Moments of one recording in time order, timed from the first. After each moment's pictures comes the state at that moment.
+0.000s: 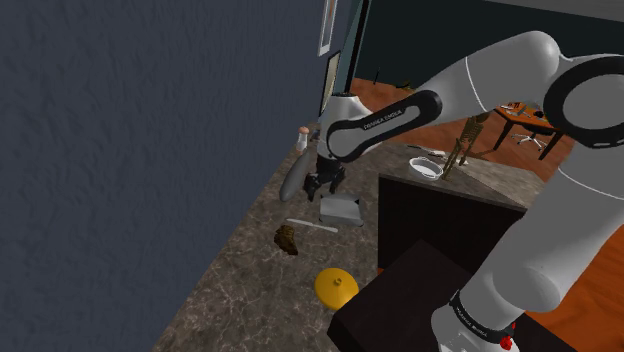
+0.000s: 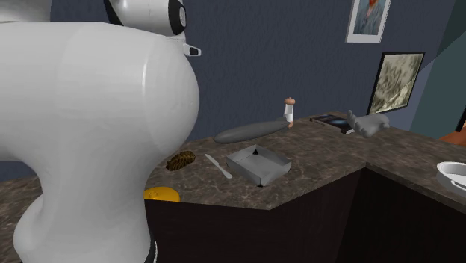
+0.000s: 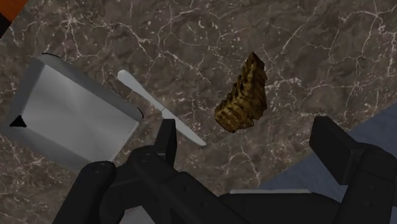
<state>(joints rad) 0.08 0.04 0.11 -2.27 0.03 2.31 0.24</state>
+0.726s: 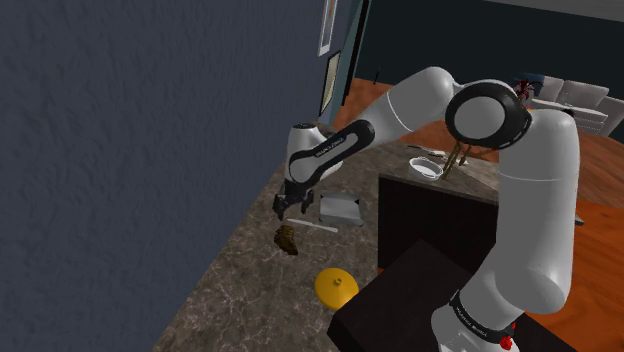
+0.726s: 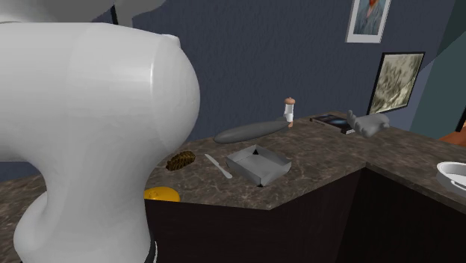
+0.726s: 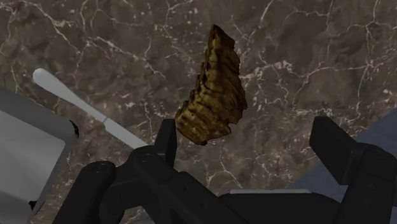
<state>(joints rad) 0.13 0.46 0.13 -1.99 0.02 2.41 0.37</state>
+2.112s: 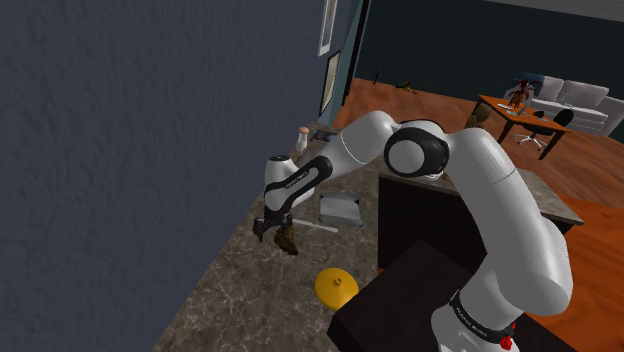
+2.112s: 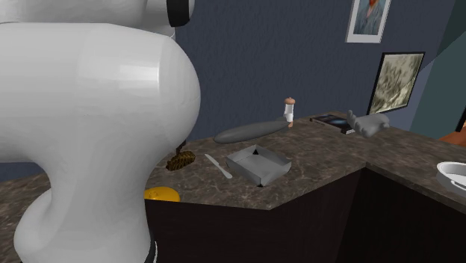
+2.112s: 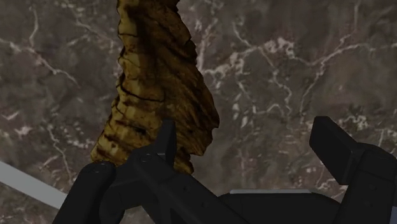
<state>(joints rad) 0.19 0.89 0.12 -1.64 0.03 2.45 0.44</state>
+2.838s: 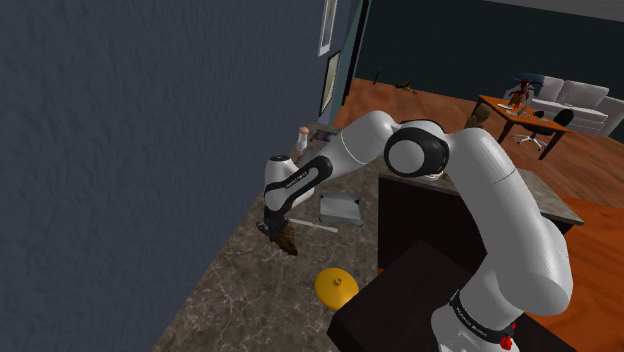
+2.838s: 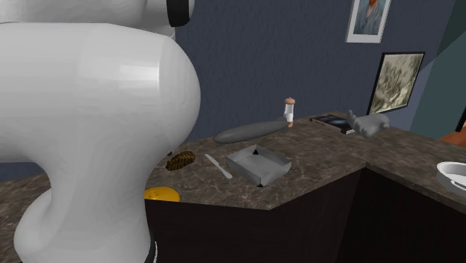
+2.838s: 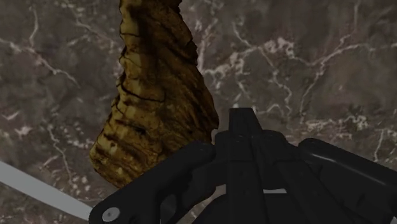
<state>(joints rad) 0.19 0.89 0.12 -1.64 0.03 2.45 0.44</state>
